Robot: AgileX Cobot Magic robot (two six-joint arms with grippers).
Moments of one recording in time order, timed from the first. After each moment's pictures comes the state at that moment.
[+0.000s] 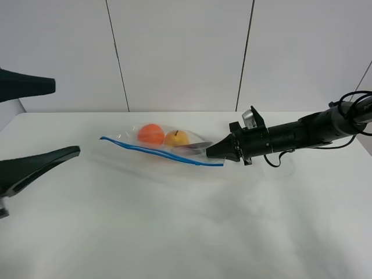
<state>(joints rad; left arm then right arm) 0.01 0.77 -0.56 -1.40 0.79 2.23 0.05 2.16 -1.16 1.45 1.13 -1.16</state>
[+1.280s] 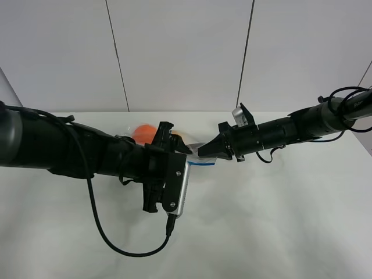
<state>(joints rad) -0.65 1.76 -0.86 -1.73 0.07 2.98 0.10 2.16 -1.21 1.43 1.09 -1.14</state>
